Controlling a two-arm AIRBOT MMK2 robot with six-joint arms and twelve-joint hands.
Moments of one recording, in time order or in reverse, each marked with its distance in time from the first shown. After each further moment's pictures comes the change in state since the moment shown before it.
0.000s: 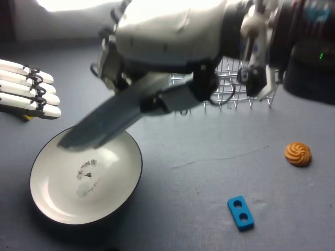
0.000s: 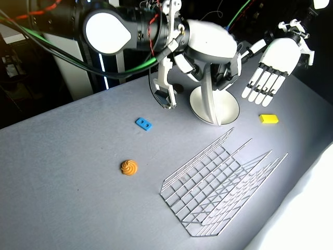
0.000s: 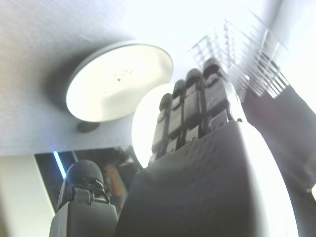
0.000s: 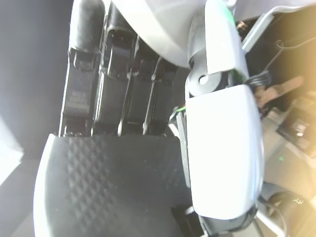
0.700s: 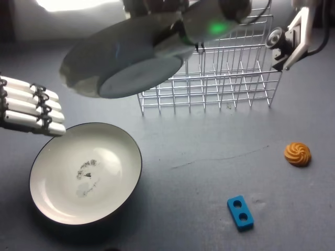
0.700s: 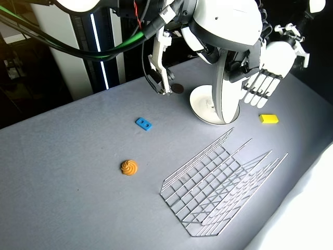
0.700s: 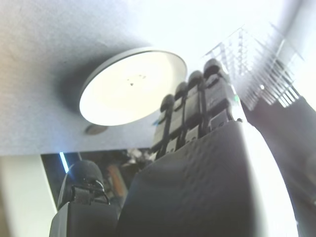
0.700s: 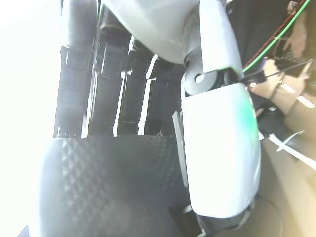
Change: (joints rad) left arm 0.066 -0.008 -0.027 -0.004 0.028 0.000; right arm 0.177 0.091 0.022 0.000 -0.141 0.321
